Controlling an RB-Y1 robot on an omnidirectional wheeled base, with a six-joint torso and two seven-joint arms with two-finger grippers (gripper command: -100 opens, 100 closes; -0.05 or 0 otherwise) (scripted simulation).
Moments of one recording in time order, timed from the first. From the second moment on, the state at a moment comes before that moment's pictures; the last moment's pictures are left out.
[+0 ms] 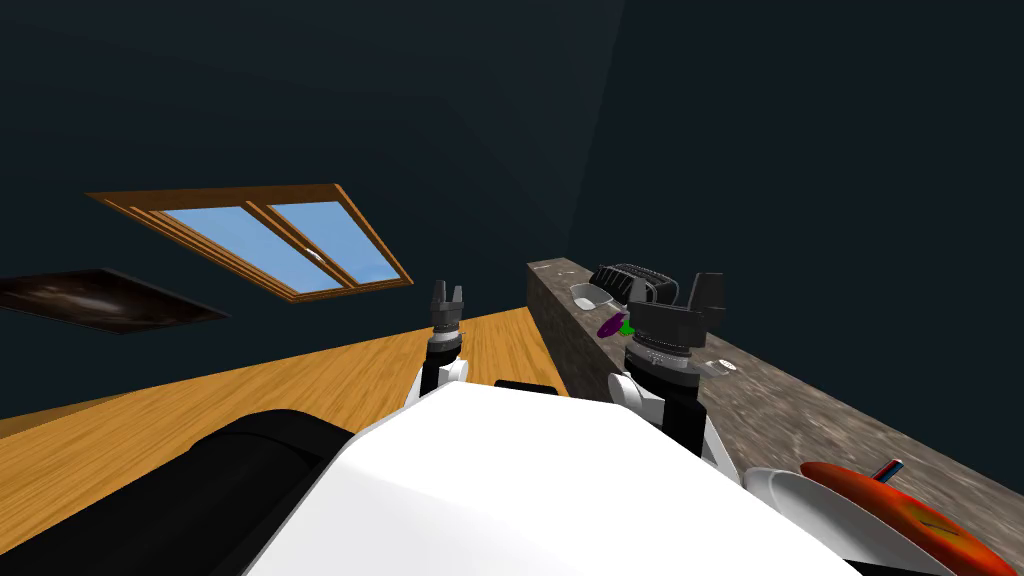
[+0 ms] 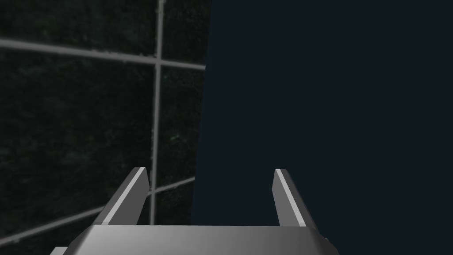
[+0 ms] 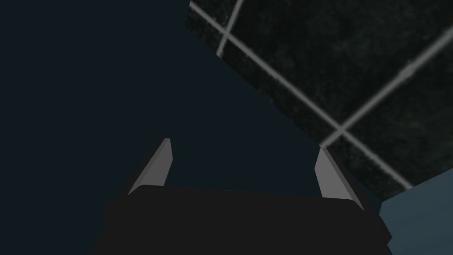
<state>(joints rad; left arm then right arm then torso) 0.51 0.02 -0.06 -2.30 -0.06 -0.56 0.02 0.49 -0.02 -0.07 -2.36 0.02 -0.65 -0.12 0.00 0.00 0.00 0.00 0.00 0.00</state>
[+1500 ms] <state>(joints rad) 0.51 0.02 -0.06 -2.30 -0.06 -0.56 0.02 0.50 -0.24 -0.34 -2.07 0.22 -0.38 0.08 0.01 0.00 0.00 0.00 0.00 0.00</state>
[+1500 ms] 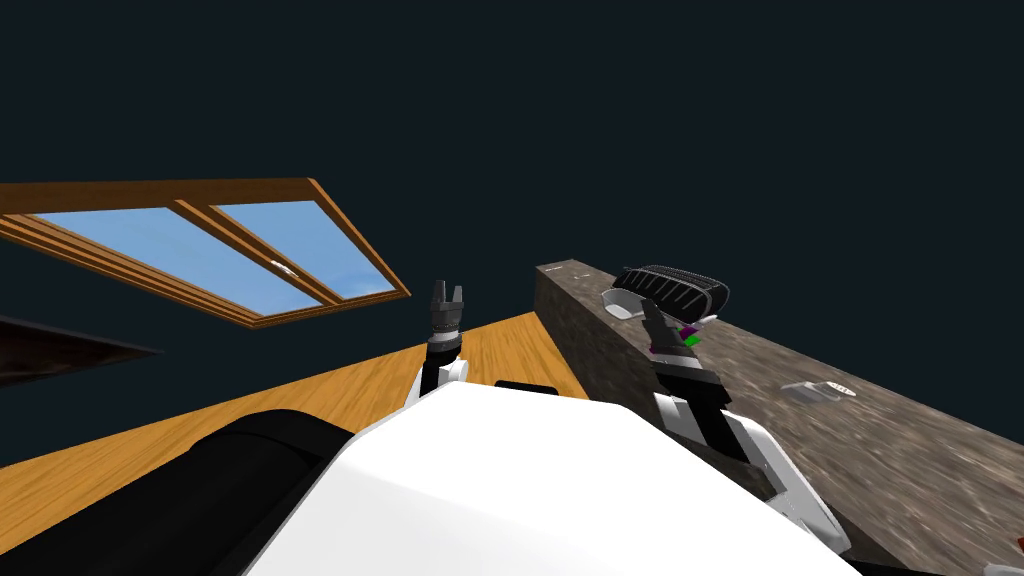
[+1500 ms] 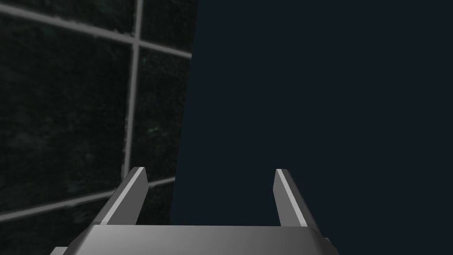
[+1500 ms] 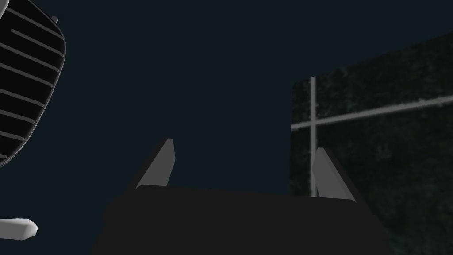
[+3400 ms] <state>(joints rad) 0.51 0.02 -0.06 -2.30 -0.06 -0.56 0.02 0.47 -0.45 -0.57 -1.66 0.34 0.07 0.36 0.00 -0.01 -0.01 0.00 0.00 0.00</state>
